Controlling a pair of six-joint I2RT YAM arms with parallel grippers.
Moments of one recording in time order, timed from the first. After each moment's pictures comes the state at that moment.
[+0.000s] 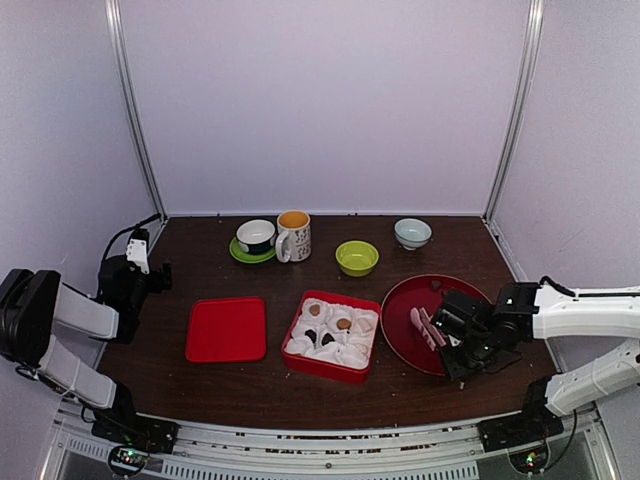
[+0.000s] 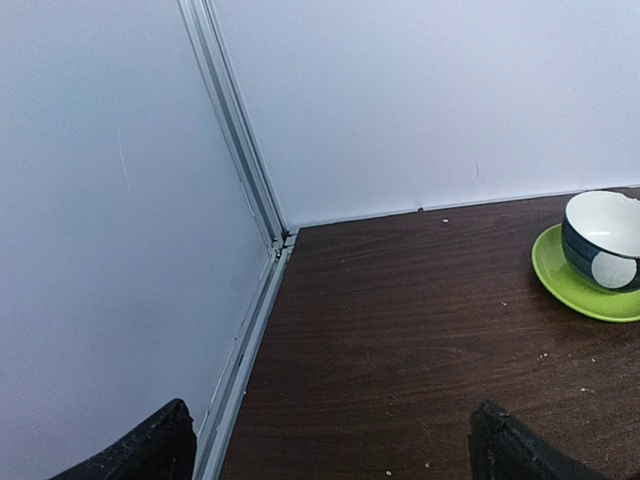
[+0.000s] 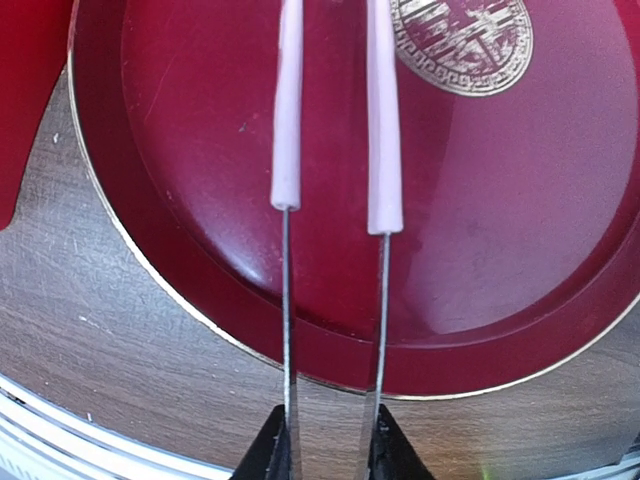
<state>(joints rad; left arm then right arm) 0.00 1.42 0.31 0.98 -0.14 0.19 0.95 1.17 0.71 -0.92 0.17 0.70</state>
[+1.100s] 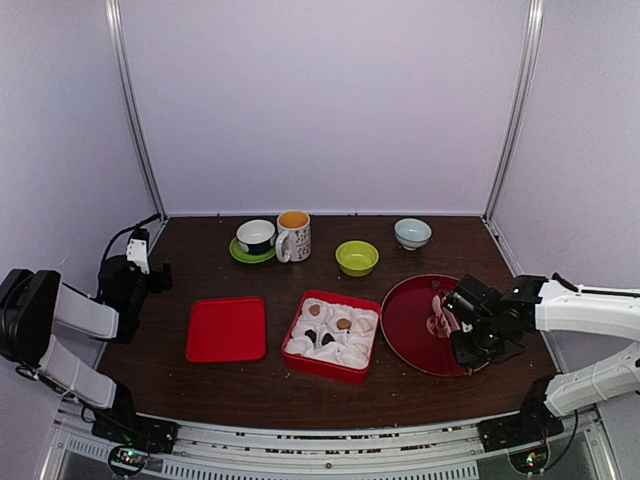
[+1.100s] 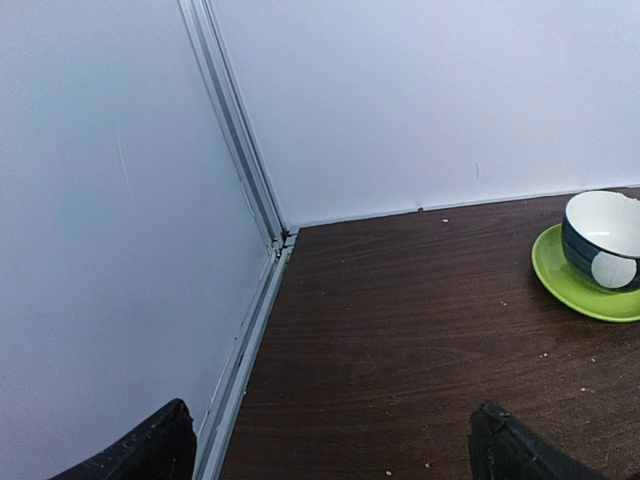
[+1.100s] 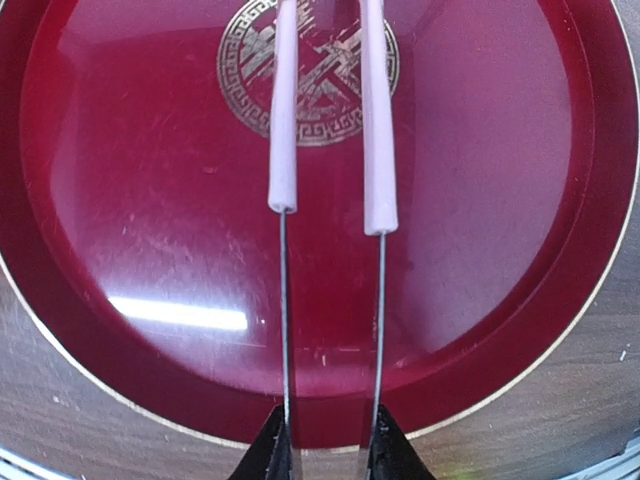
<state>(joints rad) 0.00 1.42 0.31 0.98 -0.14 0.19 0.78 1.15 0.68 -0.90 0.22 0.70</state>
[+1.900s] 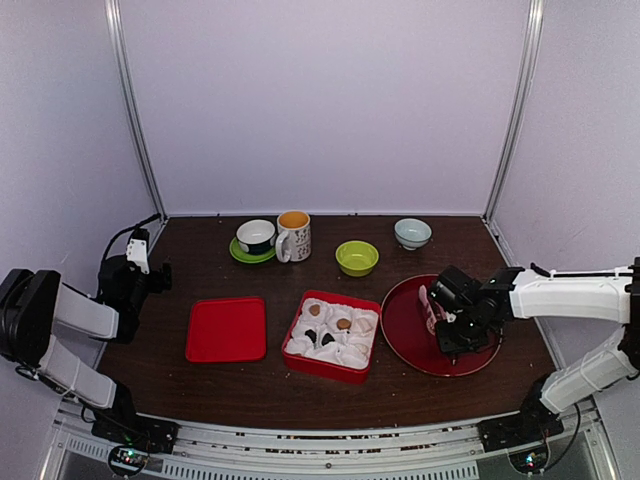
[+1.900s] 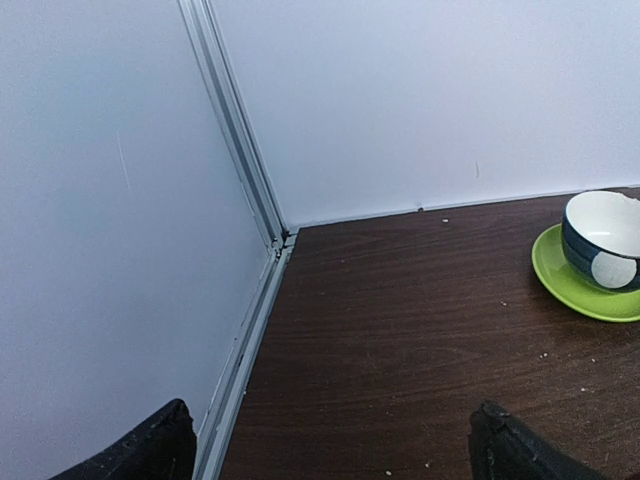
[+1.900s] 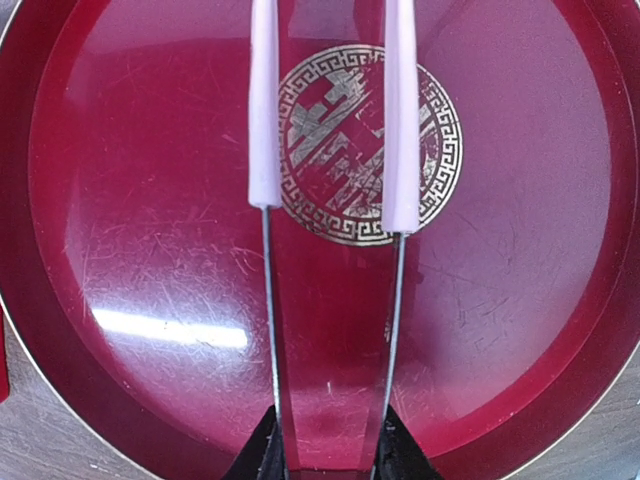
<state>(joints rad) 0.00 1.42 0.31 0.98 -0.14 0.19 0.73 1.34 0.75 -0.76 0.21 0.67</state>
